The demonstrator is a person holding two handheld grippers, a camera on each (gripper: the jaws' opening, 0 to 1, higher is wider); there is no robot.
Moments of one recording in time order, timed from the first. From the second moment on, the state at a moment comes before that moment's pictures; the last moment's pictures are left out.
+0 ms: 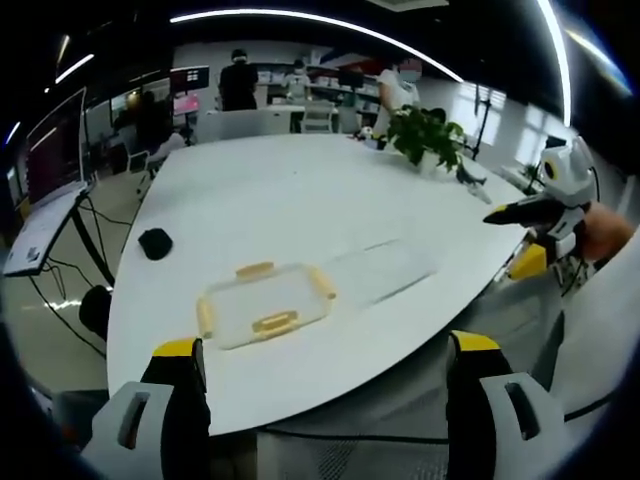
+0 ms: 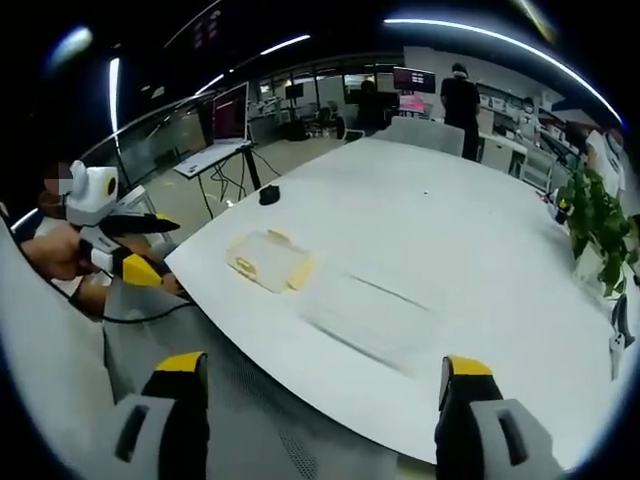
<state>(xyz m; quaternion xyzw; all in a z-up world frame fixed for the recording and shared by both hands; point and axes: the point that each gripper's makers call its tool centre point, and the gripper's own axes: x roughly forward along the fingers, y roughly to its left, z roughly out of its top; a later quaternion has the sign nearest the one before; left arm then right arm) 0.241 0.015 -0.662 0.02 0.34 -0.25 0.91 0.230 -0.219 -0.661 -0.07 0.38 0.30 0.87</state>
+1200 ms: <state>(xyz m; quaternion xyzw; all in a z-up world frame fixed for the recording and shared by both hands) 0.250 0.019 -0.656 0.02 0.32 -0.27 0.91 0.236 -0.207 -0.657 -0.08 0.36 0.32 0.87</state>
